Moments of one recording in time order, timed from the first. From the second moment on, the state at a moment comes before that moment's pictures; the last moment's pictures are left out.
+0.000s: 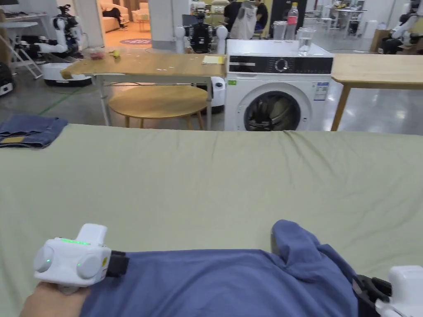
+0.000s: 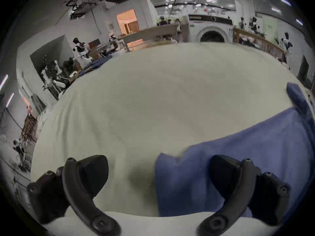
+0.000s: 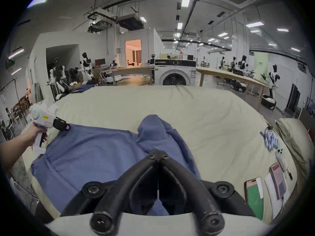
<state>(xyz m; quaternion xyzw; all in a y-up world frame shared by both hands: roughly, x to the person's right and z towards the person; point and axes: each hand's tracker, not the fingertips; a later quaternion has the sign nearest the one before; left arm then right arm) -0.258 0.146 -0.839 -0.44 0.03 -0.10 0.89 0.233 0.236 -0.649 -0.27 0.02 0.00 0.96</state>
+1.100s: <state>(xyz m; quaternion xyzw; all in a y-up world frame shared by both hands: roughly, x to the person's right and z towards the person) -0.241 0.294 -0.679 -0.31 -0.04 -0.07 0.95 0.308 0.291 -0.659 -0.28 0.03 0.02 0.96</state>
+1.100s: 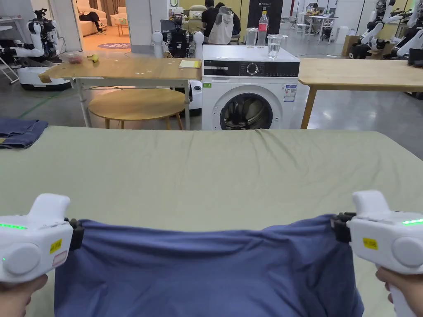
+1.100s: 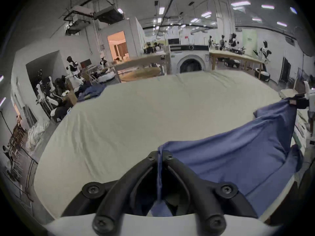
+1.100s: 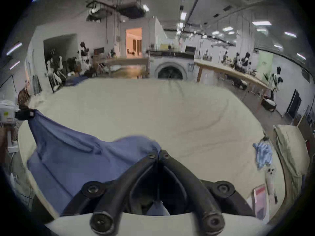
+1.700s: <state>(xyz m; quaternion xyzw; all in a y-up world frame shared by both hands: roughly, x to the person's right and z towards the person) -0.287 0.191 -0.517 -0.37 -0.01 0.00 0.93 0.308 0.191 -0.475 -0.34 -0.01 -0.03 0.94</state>
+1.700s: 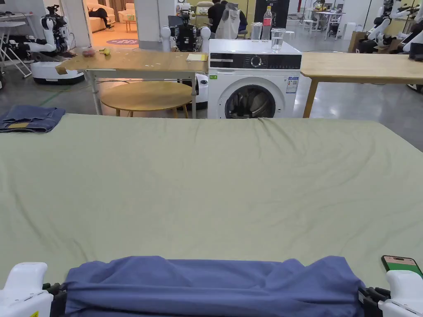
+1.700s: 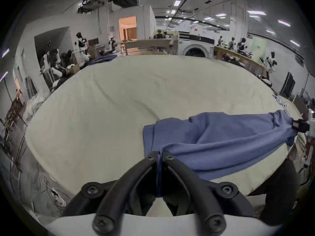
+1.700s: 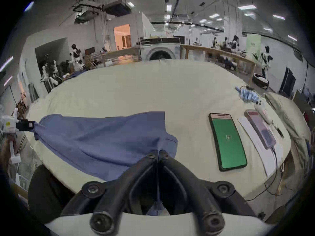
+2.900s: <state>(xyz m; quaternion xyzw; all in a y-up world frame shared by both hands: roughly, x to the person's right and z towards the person) -0.377 0.157 -0.505 -0.30 -0.06 0.40 0.86 0.100 0.278 -0.510 -0.18 0.02 0.00 0.98</state>
